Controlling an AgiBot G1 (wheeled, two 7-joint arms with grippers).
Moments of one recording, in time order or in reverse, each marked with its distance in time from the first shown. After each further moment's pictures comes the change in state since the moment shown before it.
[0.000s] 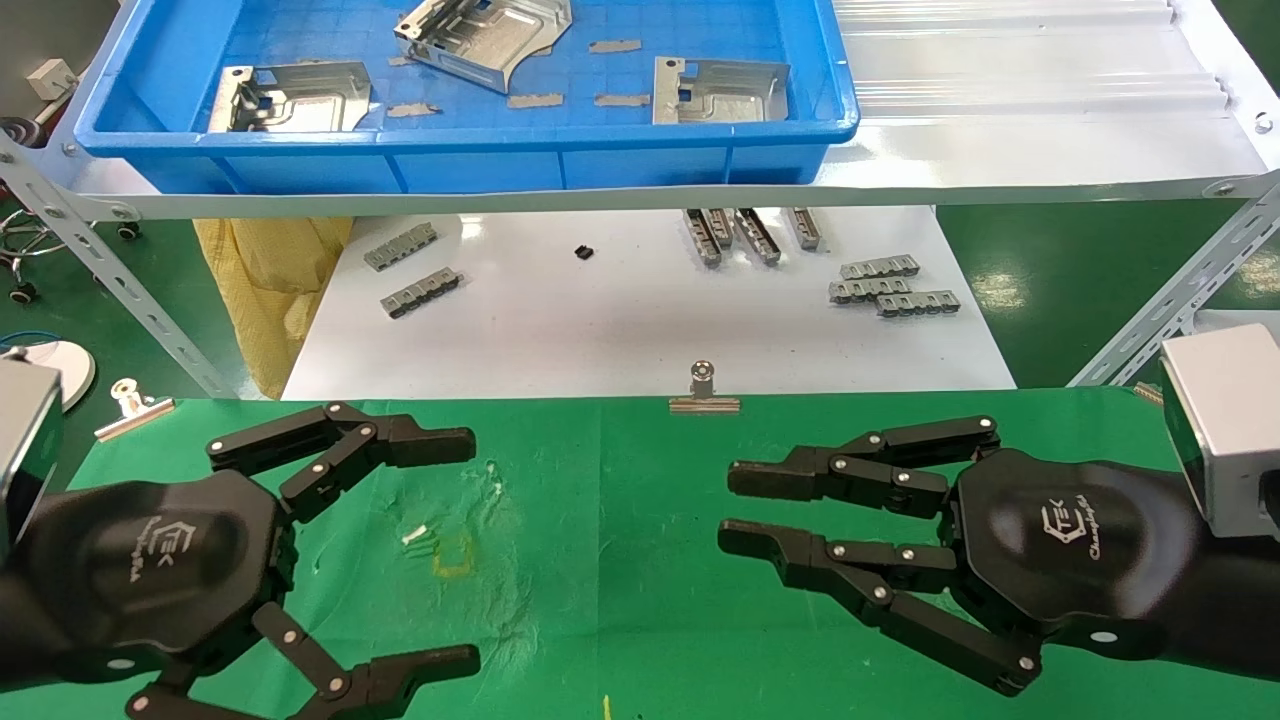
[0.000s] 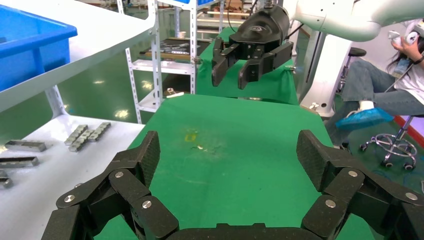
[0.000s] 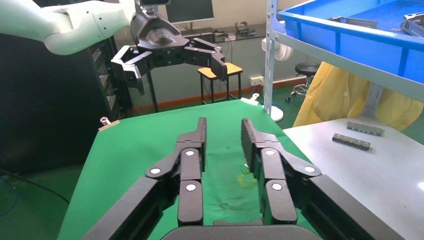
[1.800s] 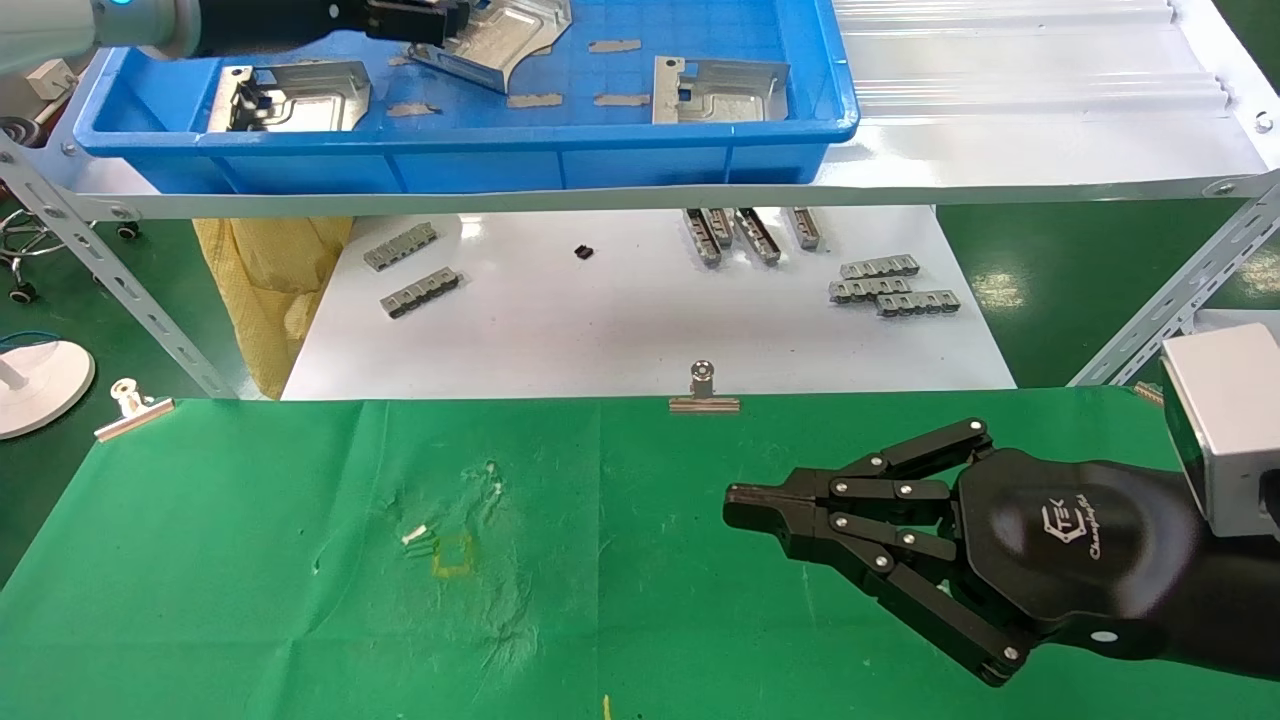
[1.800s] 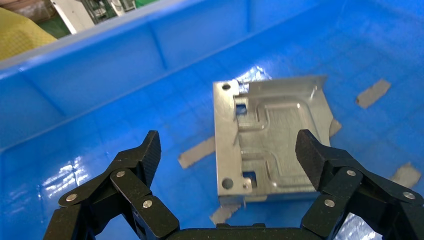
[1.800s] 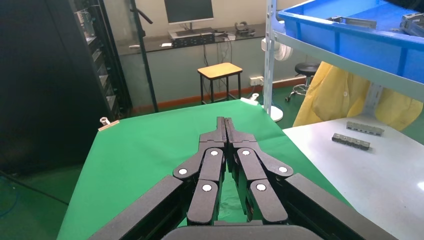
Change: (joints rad) left arm -1.021 0.657 0.324 1.208 0.740 -0.685 -0.015; right arm 0.000 0.000 0.000 0.000 0.000 0.000 0.000
